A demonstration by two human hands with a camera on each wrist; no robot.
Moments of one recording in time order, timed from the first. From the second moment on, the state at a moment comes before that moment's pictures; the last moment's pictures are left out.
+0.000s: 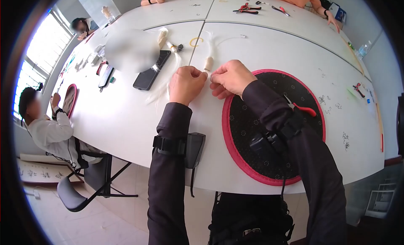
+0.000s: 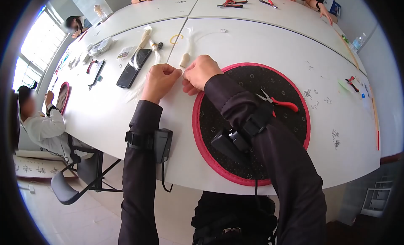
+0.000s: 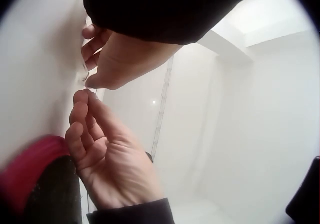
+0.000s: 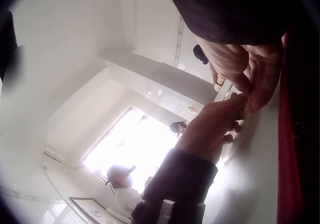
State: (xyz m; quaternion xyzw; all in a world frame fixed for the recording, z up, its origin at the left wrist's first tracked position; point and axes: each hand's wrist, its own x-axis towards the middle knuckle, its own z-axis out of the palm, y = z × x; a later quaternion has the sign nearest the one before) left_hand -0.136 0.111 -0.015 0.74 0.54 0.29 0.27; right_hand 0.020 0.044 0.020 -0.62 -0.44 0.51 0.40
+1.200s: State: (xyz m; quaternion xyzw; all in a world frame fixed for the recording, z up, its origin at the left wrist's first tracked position) left_hand -0.073 -0.029 0.083 0.91 0.08 0.36 0.21; right_hand 0.127 -0.218 0.095 -0.71 -0.41 0.35 0.45
